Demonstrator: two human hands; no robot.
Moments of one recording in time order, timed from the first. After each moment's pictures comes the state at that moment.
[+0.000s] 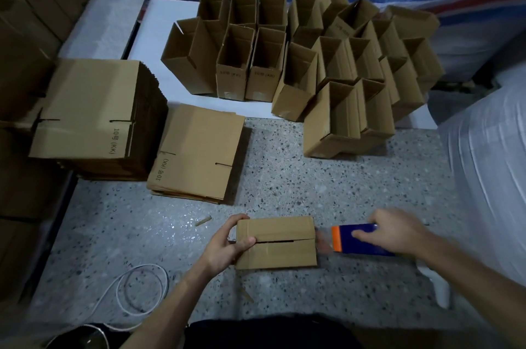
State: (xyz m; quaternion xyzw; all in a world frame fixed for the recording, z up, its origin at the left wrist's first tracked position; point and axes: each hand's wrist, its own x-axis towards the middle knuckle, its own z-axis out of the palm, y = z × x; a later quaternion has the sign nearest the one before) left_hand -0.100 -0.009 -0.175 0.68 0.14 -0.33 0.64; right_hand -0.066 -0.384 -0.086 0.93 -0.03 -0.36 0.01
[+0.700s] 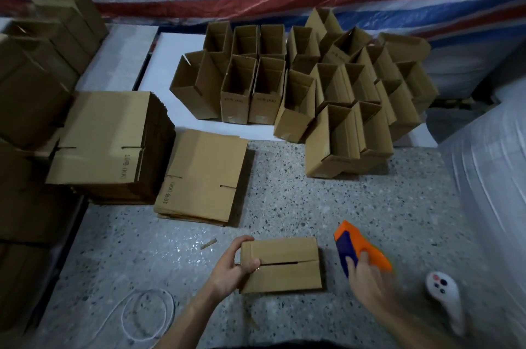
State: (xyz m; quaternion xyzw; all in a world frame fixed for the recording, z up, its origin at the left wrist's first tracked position) left_hand -0.099 -0.016 -0.150 0.71 0.14 -0.33 0.61; right_hand -0.134 -0.334 -0.179 0.95 -0.23 -0.22 -0.04
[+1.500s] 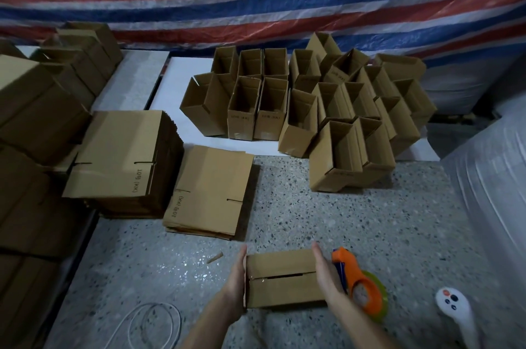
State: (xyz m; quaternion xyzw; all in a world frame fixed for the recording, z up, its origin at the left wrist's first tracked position) left_hand -0.095 -0.035 -0.140 0.50 0.41 -0.43 0.63; right_hand -0.097 -0.234 -0.168 0.65 -0.46 -0.20 -0.57
